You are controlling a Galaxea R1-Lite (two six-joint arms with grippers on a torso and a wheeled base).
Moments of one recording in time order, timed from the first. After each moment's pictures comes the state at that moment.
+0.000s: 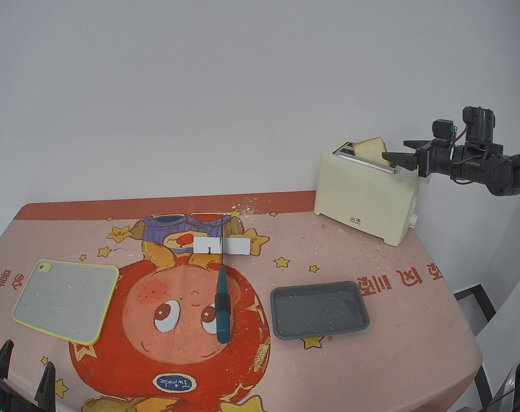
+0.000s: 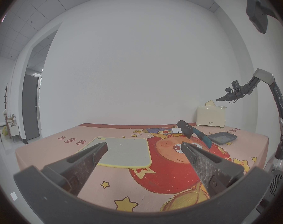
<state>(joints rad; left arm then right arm) -0.01 0.02 -0.02 0.00 0.01 -0.01 0.02 2.04 -1.45 -0.26 0.60 -0.18</state>
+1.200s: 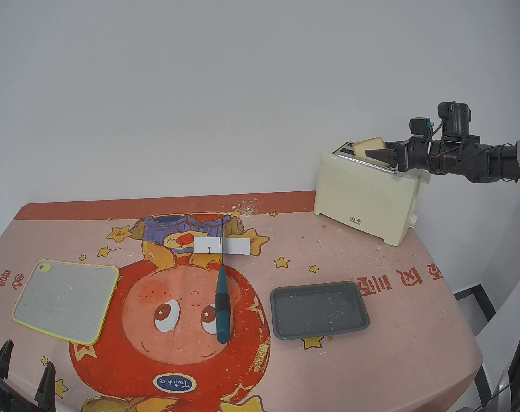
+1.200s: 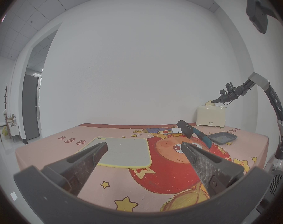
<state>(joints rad) -0.01 0.02 -0.02 0.00 0.01 -0.01 0.07 2.19 -1.70 -0.13 0.59 -0.16</state>
